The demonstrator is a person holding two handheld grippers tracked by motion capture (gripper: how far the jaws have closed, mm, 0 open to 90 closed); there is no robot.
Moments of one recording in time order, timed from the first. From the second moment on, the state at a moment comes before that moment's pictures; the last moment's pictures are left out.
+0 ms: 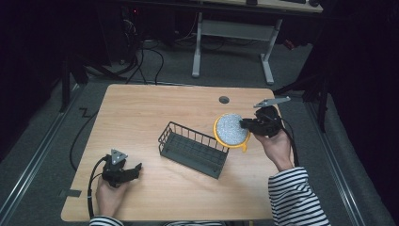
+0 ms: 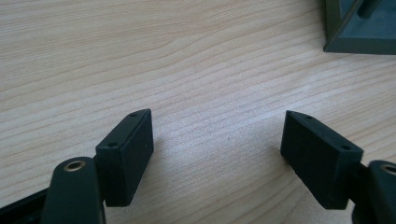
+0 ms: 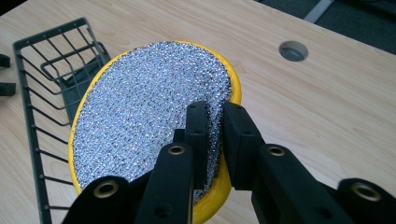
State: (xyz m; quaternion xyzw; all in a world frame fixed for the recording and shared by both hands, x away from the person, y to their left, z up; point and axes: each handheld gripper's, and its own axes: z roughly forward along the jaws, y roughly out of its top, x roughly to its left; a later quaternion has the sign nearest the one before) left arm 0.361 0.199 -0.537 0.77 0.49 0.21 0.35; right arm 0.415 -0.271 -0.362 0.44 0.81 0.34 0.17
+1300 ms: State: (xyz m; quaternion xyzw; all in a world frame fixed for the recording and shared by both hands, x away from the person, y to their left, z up) left arm 0.362 0.198 -0.537 0.77 0.49 0.21 0.35; right arm 0.427 -0.187 -0.396 0.36 0.86 0.33 0.16
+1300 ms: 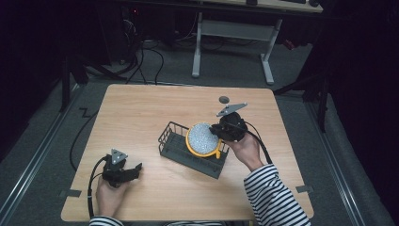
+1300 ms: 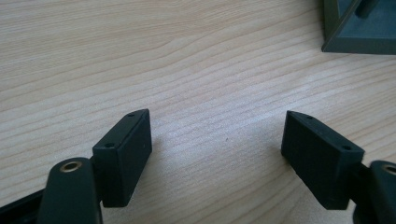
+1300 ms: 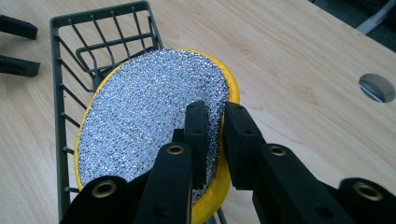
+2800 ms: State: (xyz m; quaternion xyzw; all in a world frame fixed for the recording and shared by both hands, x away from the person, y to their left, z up) left arm 0.362 0.198 -0.537 0.77 0.49 0.21 0.35; right arm 0.411 -0.216 -0.388 0.38 0.83 0.39 0.15
